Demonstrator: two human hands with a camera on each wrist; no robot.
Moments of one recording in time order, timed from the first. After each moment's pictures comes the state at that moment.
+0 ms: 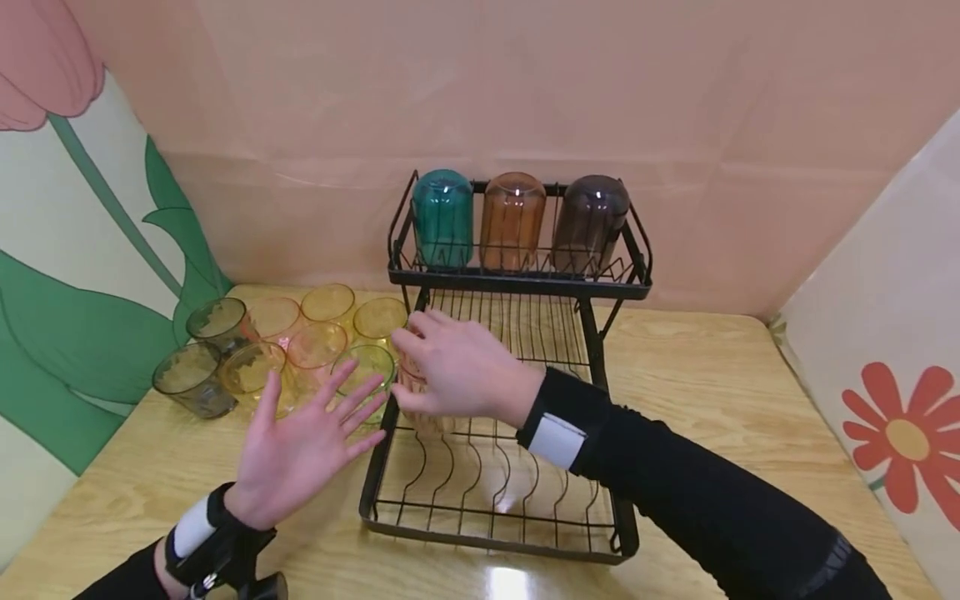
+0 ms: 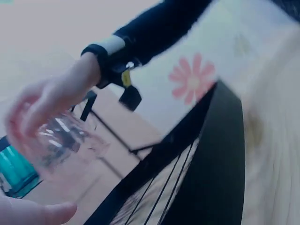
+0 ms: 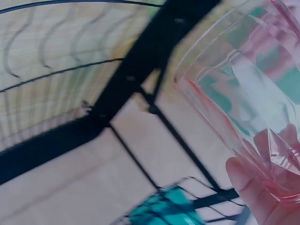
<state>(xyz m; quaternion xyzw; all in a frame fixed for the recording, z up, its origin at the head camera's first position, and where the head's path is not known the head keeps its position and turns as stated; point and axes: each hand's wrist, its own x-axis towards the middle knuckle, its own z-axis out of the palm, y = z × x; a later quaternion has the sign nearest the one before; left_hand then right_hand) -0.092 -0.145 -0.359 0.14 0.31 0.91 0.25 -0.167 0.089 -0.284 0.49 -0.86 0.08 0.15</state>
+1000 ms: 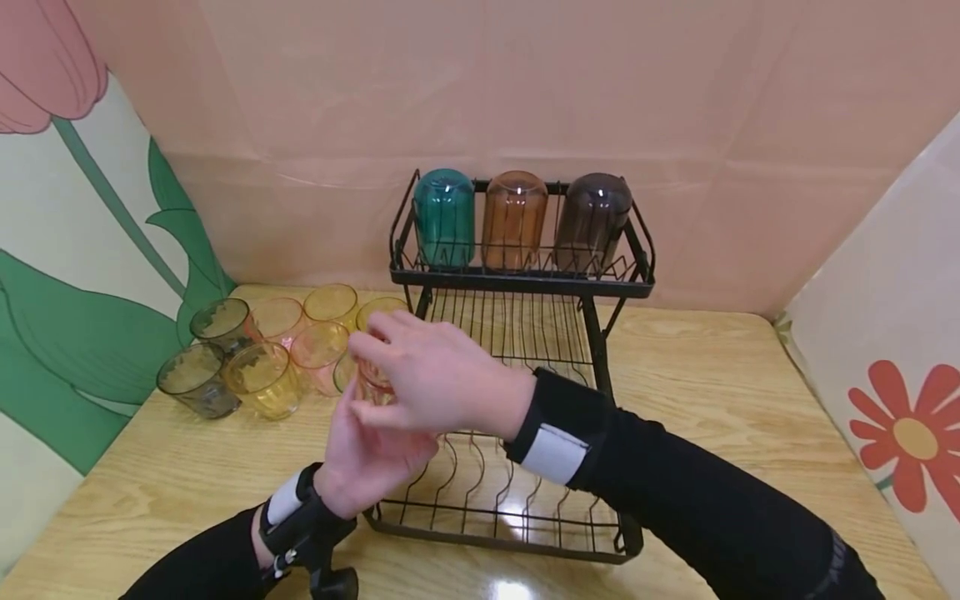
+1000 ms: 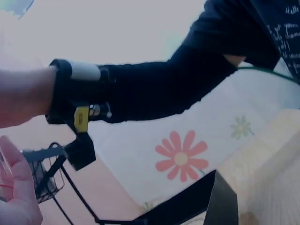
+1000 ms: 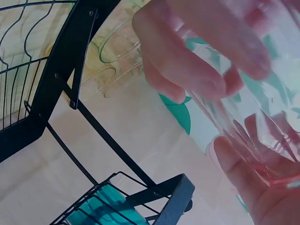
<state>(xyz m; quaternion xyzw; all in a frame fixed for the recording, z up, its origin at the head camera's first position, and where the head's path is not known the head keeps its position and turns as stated) -0.097 -0.066 -0.346 0.00 0.16 0.94 0.29 -0.142 0.069 -0.251 0.53 -0.82 0.13 0.13</state>
